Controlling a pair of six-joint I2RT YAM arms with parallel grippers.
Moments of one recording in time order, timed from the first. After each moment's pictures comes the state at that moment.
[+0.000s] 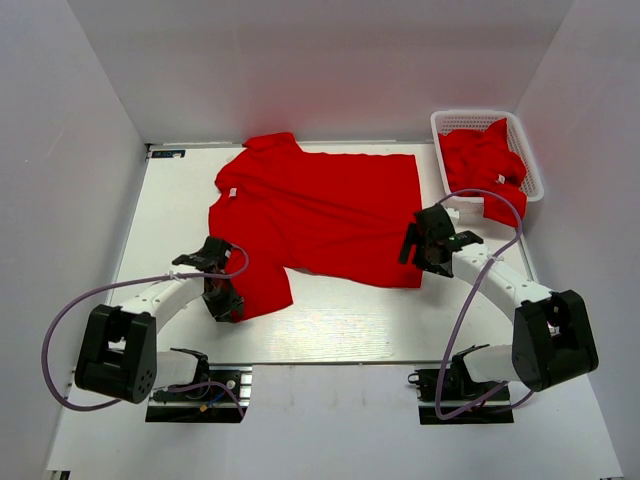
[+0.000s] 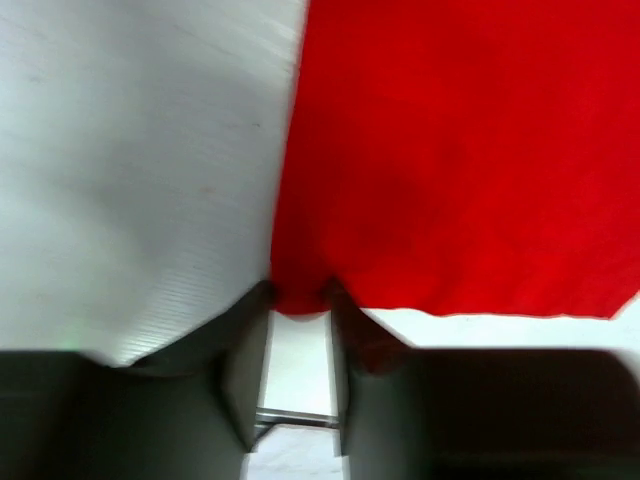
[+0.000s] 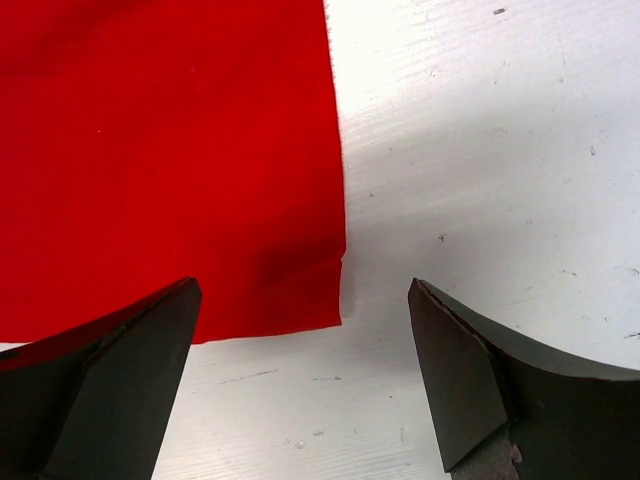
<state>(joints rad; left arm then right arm) -0.25 1.28 0.60 -0.74 0.00 -0.76 0.37 1.33 0.81 -0.54 0.27 0.56</state>
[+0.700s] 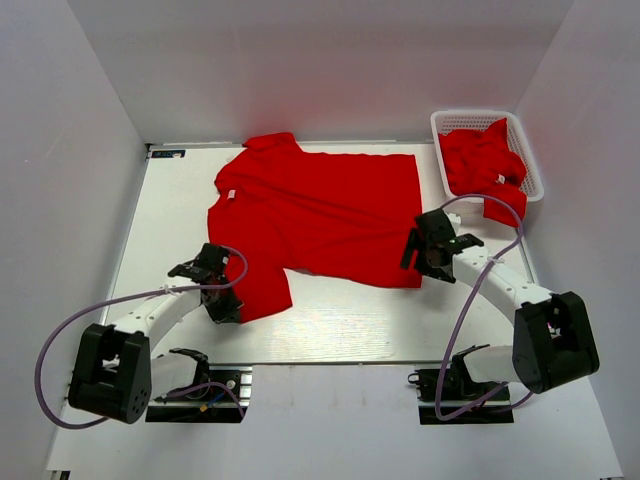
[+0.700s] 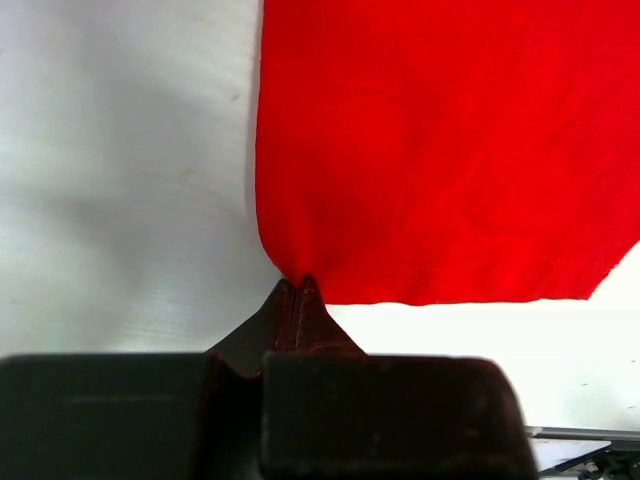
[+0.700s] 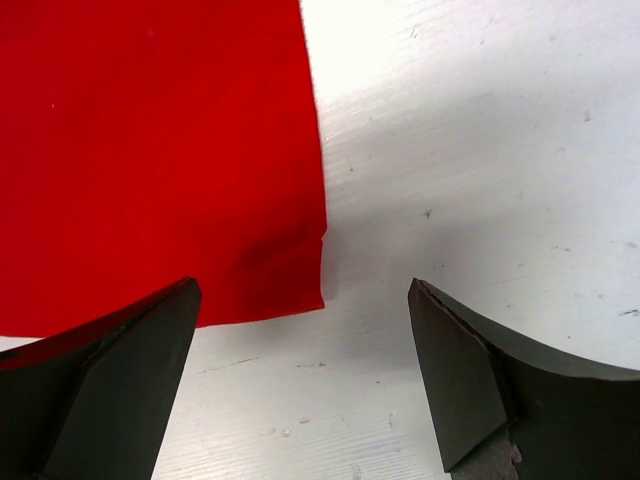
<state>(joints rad) -0.25 1.17 0.53 -0.69 0.04 -0.76 0.37 1.32 0.78 -0.57 0.27 0.57</state>
